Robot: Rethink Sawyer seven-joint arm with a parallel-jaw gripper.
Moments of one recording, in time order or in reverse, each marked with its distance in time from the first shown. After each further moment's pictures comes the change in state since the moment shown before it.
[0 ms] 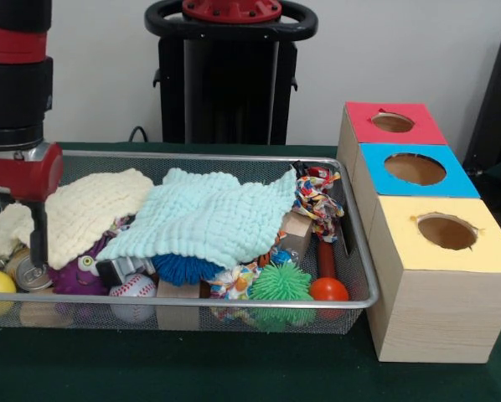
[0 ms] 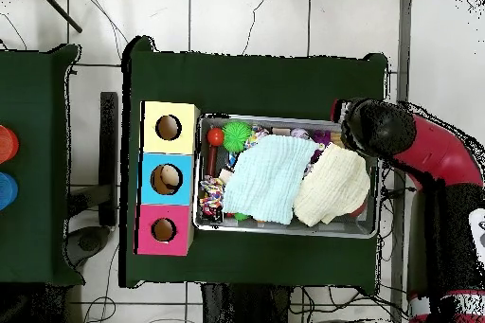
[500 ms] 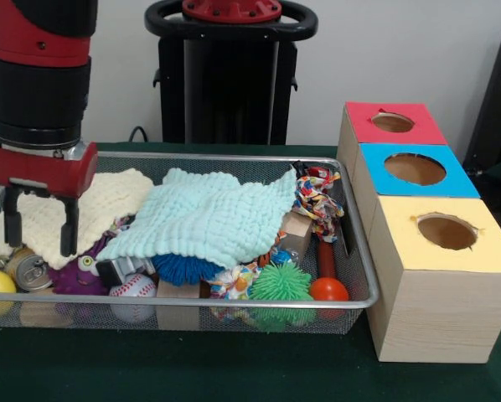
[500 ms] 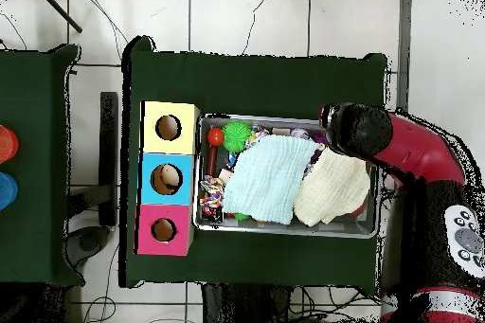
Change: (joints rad) arm 0.120 -0.002 -0.135 0.010 0.042 0.000 0.051
